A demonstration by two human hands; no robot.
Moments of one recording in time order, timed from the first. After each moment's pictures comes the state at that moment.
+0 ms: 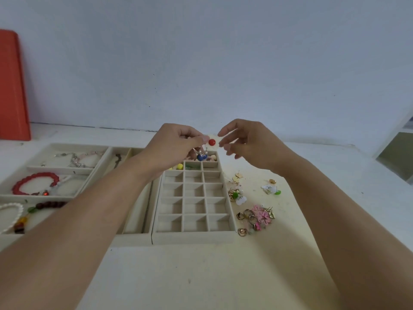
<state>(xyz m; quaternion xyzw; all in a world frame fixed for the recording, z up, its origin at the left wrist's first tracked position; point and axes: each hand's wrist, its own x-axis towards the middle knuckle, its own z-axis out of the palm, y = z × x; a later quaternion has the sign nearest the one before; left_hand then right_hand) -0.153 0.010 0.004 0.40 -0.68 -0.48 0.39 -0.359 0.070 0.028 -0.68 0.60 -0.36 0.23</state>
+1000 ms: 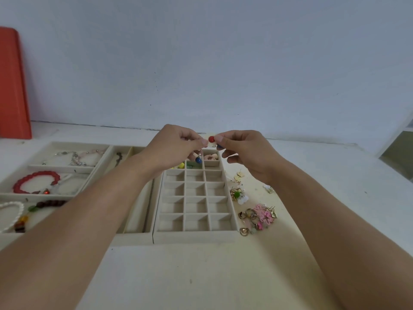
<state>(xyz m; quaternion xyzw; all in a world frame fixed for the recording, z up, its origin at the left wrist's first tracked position) -0.151 0.008 0.002 0.44 -0.71 -0.43 0.34 -0.344 0.061 0.004 -0.54 0.57 -0.47 0.40</state>
